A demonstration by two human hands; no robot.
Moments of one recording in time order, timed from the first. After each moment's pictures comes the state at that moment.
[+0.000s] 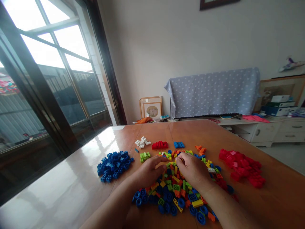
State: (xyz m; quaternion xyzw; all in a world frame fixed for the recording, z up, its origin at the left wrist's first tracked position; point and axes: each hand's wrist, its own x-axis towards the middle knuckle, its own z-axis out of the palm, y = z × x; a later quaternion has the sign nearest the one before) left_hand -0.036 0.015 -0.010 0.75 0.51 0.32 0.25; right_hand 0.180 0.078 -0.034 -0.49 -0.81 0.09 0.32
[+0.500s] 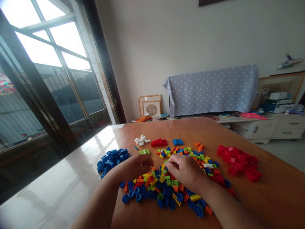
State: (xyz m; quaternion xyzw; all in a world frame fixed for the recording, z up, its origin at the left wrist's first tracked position) left_hand -0.080 -0.005 0.029 0.74 0.57 0.18 0.33; right_hand 0.171 0.042 -0.008 -0.38 -0.86 0.18 0.30
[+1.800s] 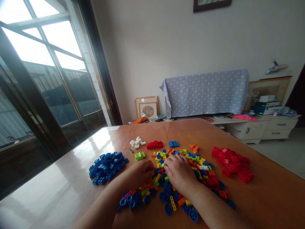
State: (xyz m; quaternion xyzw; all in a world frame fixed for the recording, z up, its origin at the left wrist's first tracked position) left_hand -0.055 0.010 -0.005 0.77 0.60 0.15 0.18; right_hand 0.160 0.056 -0.033 -0.39 -0.88 -0.01 0.26
